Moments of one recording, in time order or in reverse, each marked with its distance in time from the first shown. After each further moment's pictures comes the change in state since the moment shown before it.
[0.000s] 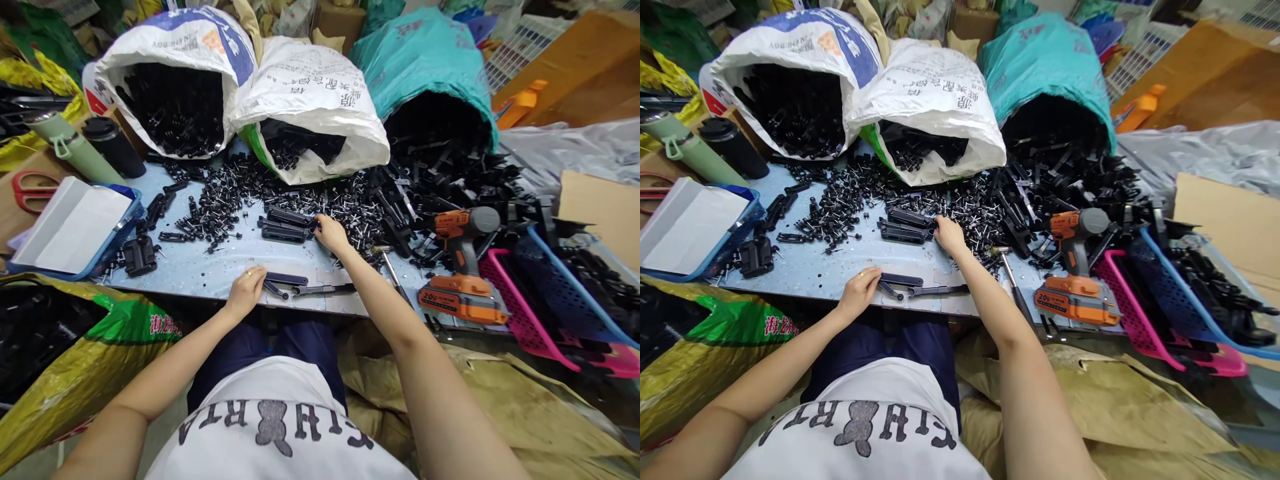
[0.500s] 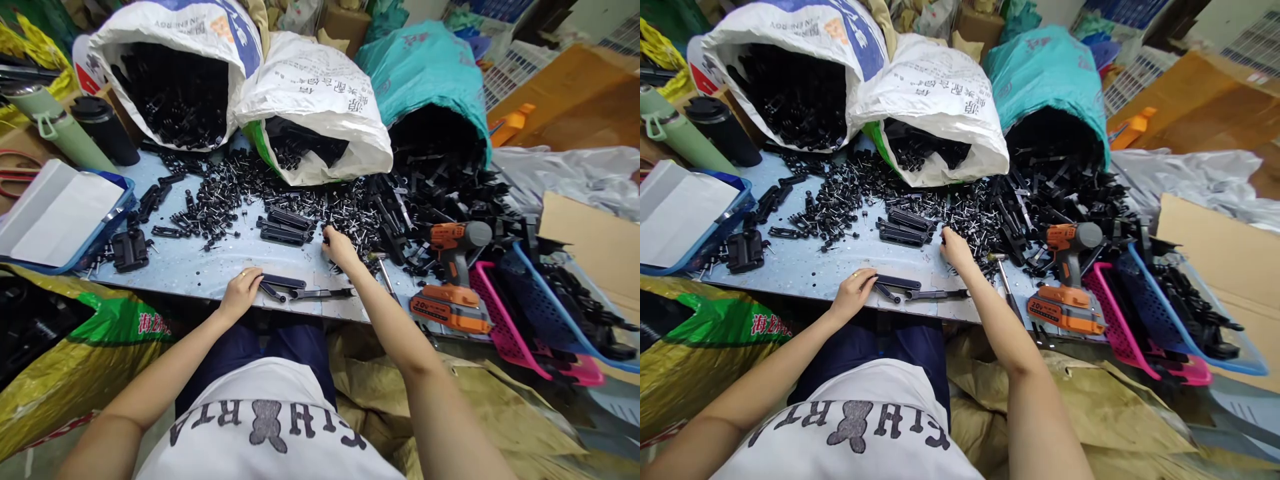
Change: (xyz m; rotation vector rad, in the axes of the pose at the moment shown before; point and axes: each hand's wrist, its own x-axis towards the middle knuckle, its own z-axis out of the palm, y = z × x) left_hand -0.002 -0.004 0.004 -0.151 0.055 -0.110; right_hand -0.041 -0.003 -0.021 0.011 -0.014 -0.032
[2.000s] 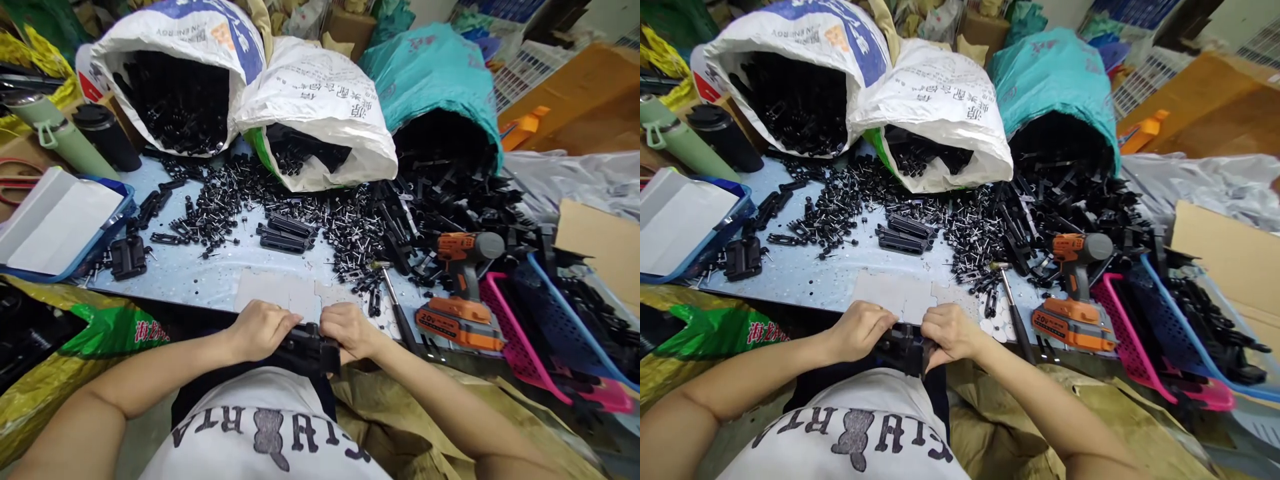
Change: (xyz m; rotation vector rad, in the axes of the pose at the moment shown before) left_hand 0.040 0.110 -0.049 -0.091 -0.546 0.106; right_hand -0.114 -0.045 -0.038 0.400 0.100 -0.975
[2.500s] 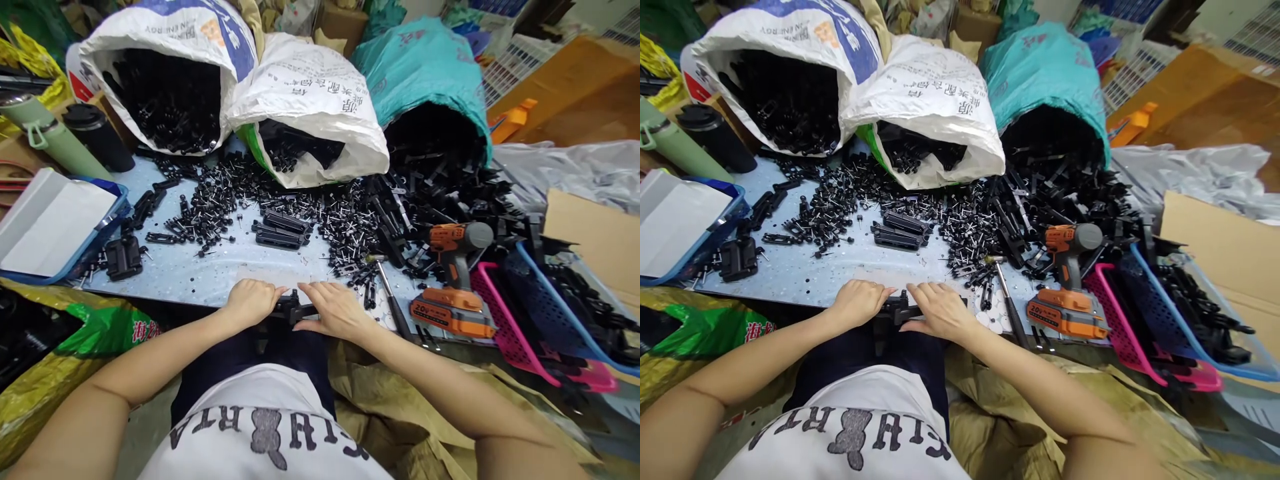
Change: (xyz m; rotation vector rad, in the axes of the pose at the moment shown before) left_hand 0.017 -0.033 0.015 0.562 -0.108 -0.237; right_hand 0.006 -0.005 -0.002 -0.409 -0.223 0.408
